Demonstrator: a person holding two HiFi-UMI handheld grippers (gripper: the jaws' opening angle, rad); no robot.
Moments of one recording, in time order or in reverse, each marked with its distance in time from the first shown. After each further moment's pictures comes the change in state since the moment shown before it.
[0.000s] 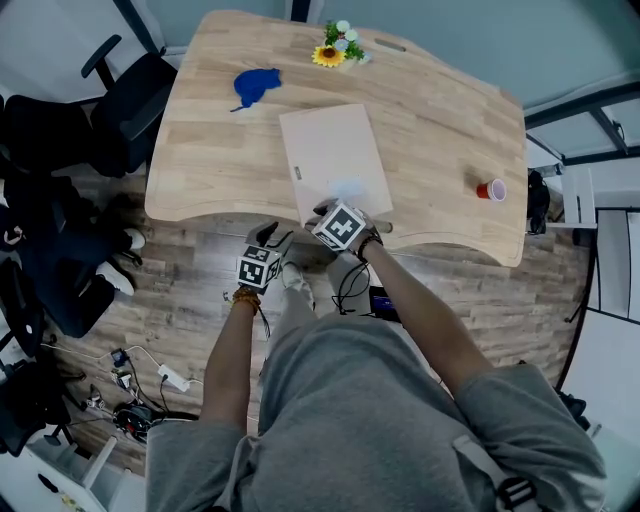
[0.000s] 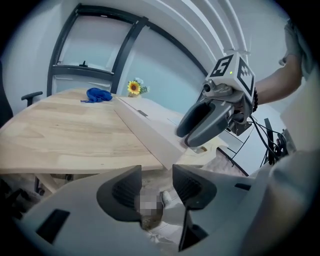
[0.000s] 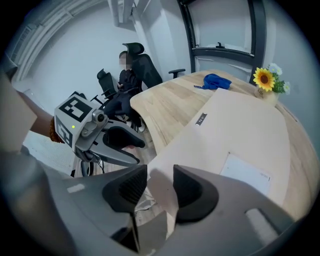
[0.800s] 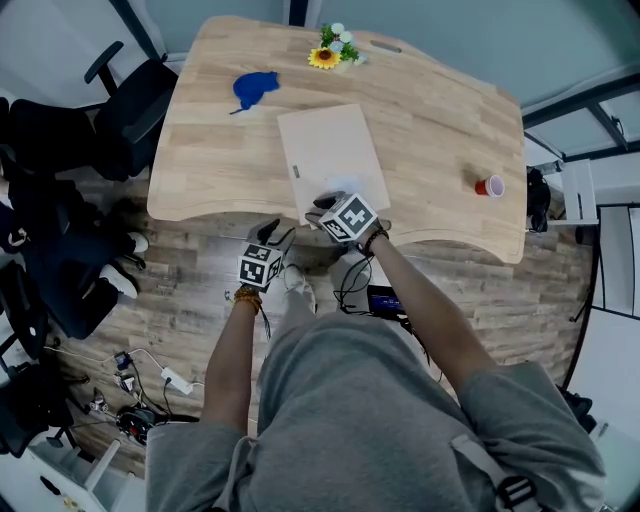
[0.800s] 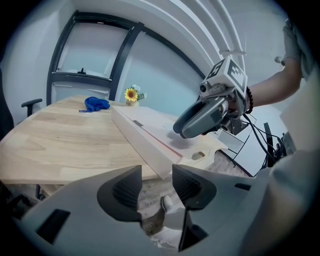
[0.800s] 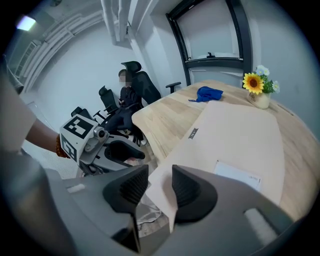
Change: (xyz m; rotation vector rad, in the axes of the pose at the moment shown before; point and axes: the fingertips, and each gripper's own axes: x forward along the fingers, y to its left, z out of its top) left arm -0.010 -0.010 0.021 0.035 -0.047 0.010; right arm -0.029 -0.007 0.020 0.074 -0.149 0.040
